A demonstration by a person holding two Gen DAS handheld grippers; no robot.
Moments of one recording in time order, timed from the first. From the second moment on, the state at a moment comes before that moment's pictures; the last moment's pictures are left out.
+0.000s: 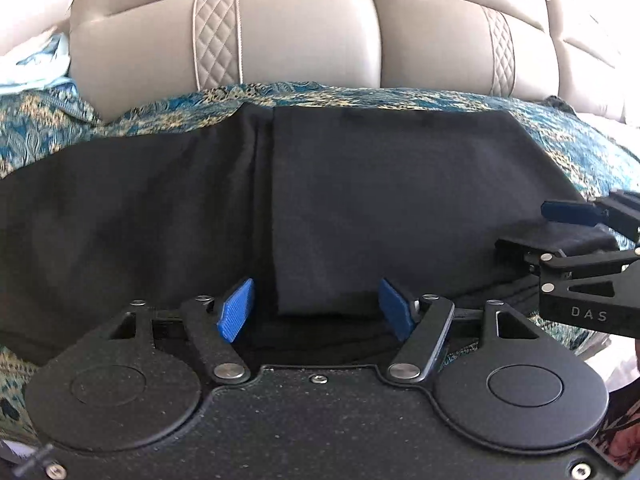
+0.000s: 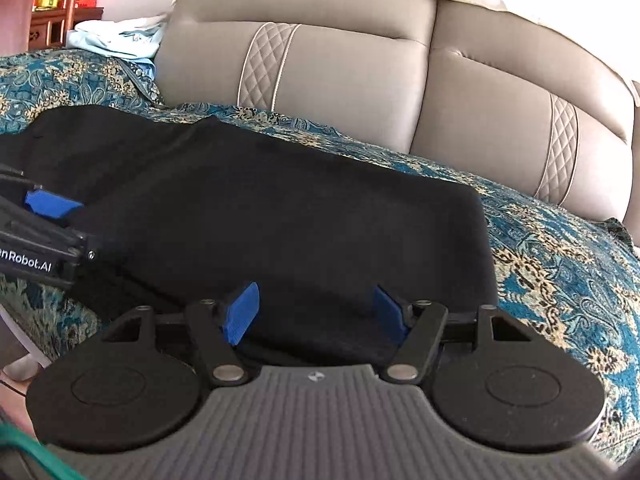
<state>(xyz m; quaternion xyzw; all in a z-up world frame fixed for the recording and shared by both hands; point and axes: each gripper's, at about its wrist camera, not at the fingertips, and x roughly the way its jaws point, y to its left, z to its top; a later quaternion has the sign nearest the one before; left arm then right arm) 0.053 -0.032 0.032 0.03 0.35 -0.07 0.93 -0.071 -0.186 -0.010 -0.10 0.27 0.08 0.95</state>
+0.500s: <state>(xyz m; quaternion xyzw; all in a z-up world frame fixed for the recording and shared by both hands) 0.051 -0.022 0.034 0.02 0.36 -0.06 0.93 -0.068 -0.175 -0.012 -0.09 0.29 0.13 0.95</state>
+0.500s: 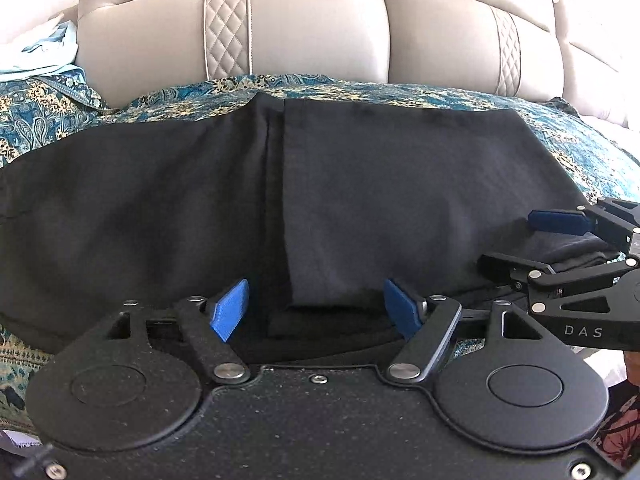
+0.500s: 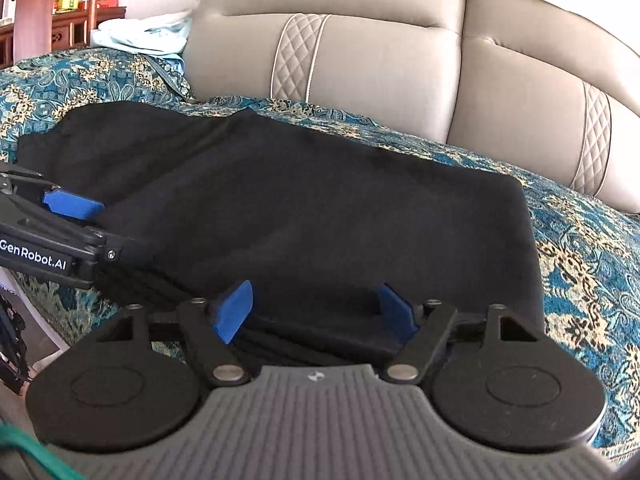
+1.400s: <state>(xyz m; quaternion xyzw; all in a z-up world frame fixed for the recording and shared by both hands) 0.027 0.205 0.056 -0.17 0.30 0.17 0.92 -0.029 -0.057 -0.009 -0.15 0.24 0.17 0.95</state>
